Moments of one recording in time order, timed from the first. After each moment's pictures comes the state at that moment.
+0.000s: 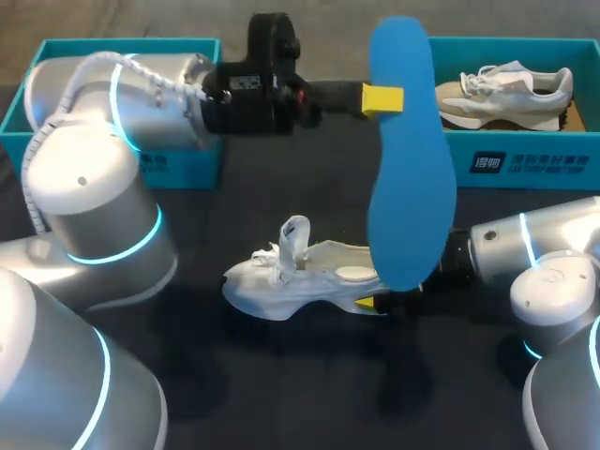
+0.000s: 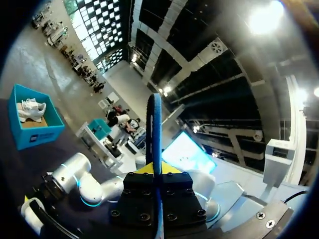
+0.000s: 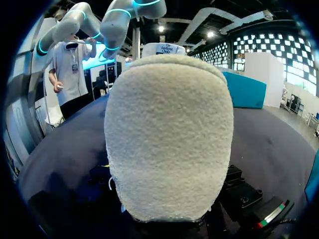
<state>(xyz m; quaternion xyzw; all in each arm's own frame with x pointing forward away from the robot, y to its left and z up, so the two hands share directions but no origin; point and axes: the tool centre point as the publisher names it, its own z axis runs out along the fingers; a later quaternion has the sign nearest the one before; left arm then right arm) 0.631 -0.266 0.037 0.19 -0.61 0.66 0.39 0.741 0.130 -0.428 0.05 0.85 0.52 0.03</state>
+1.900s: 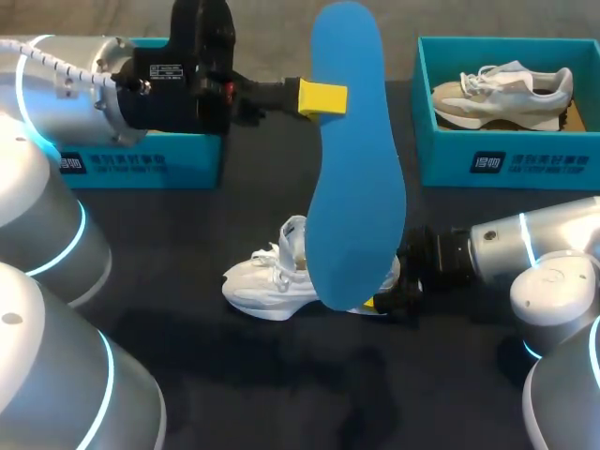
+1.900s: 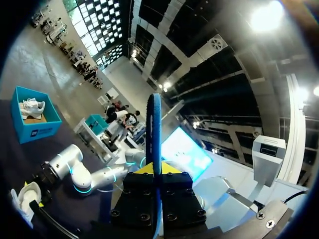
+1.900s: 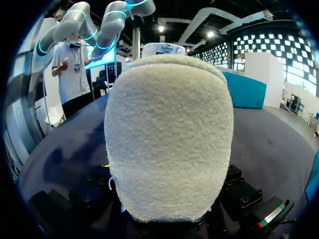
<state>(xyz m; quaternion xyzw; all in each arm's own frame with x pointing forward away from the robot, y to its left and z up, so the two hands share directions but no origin) 0.581 -0.209 0.078 0.18 -0.63 0.65 0.39 0.741 0.130 -0.428 0.05 0.85 0.52 0.03</state>
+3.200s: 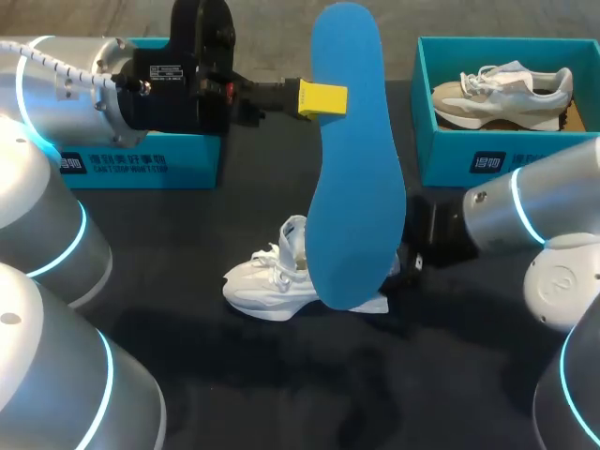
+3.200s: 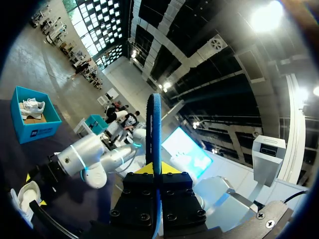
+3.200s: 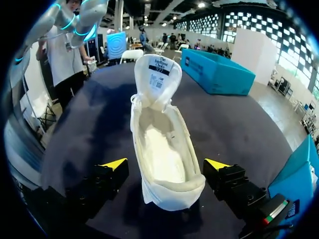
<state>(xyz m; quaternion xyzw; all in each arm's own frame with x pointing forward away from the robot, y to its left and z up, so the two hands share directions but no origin) 0.581 -0.209 0.077 0.18 -0.63 0.65 0.39 0.735 0.111 -0.357 0.12 0.92 0.37 0.07</state>
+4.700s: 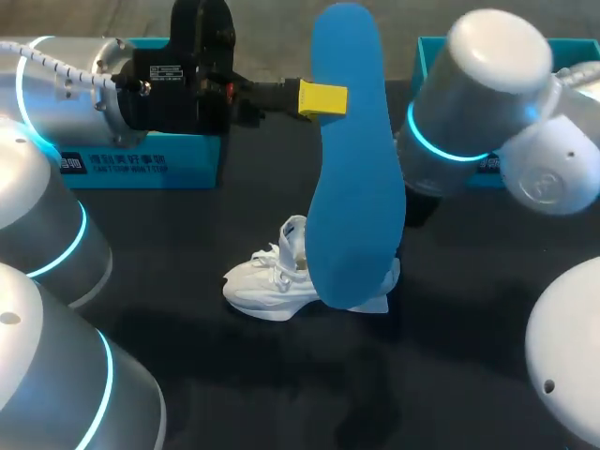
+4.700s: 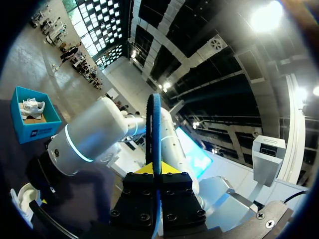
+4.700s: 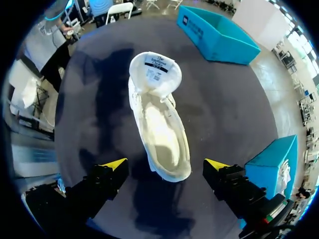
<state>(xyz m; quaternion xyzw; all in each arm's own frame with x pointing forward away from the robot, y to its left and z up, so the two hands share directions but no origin) 0.581 -0.209 0.077 0.18 -0.63 0.65 0.39 0.724 0.107 -0.292 0.13 0.98 0.10 0.06</state>
